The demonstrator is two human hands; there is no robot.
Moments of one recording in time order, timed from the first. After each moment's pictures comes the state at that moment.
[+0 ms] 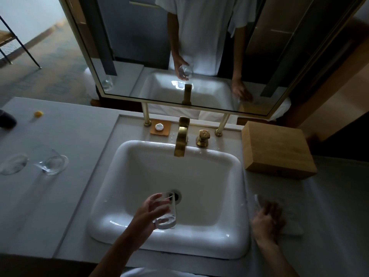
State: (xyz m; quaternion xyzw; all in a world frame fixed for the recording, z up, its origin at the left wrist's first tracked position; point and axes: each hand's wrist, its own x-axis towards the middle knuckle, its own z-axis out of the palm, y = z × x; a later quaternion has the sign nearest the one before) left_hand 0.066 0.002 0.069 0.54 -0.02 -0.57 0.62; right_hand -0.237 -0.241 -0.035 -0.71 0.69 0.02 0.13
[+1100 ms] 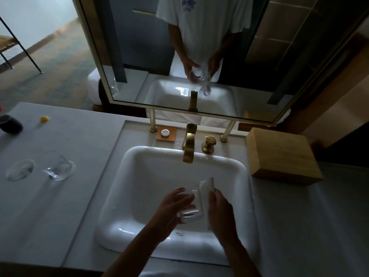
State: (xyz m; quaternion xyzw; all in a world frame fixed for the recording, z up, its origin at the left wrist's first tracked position) left_hand 0.064 -0.036 0.110 0.52 -0.09 -0.59 0.61; right_hand -0.063 -0.121 0.141 -0.71 0.54 -0.15 0.42
